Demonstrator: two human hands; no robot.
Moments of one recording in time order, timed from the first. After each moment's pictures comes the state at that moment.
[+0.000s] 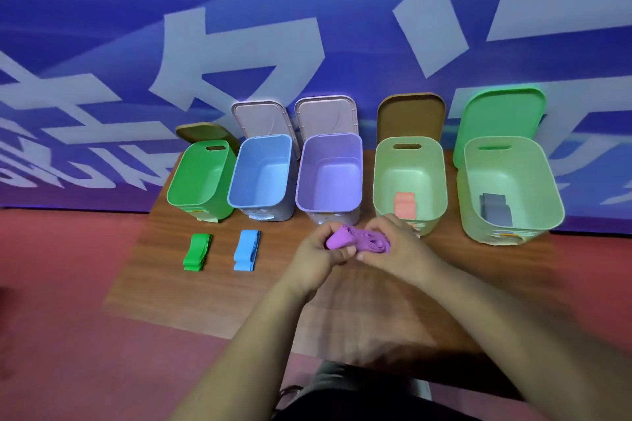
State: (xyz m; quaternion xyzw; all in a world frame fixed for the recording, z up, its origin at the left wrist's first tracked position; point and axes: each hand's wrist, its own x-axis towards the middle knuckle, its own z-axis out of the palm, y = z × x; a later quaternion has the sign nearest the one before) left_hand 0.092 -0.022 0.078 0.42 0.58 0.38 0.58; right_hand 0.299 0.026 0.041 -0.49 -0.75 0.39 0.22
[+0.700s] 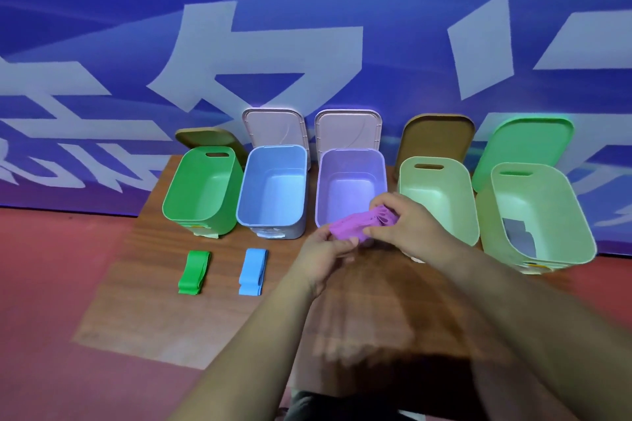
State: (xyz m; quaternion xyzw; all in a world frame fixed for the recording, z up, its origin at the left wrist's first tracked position) left_hand 0.027 0.043 0.070 0.23 0.55 0.42 0.68; right_hand 0.227 0.101 0.104 -0.52 -0.70 0.43 0.24
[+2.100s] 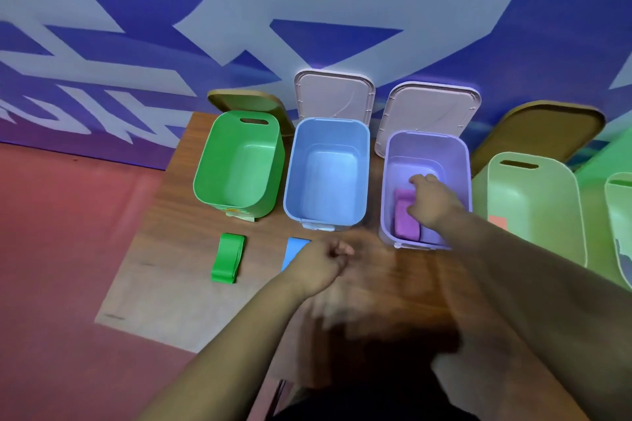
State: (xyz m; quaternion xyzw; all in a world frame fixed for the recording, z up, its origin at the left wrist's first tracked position) left_hand -0.128 0.061 0.008 0.46 0.67 0.17 0.56; right_hand 0.121 0.232 -0.019 -0.64 -0.72 0.24 -0.11
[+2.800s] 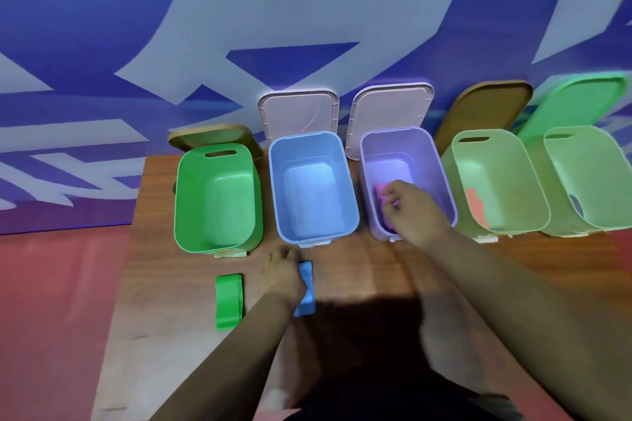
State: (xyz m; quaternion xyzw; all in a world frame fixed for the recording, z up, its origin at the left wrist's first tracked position) left_hand -0.208 0.080 -0.047 0.63 0.70 -0.10 0.32; right_hand 0.074 0.157 0.029 -0.71 -0.63 0.28 0.14
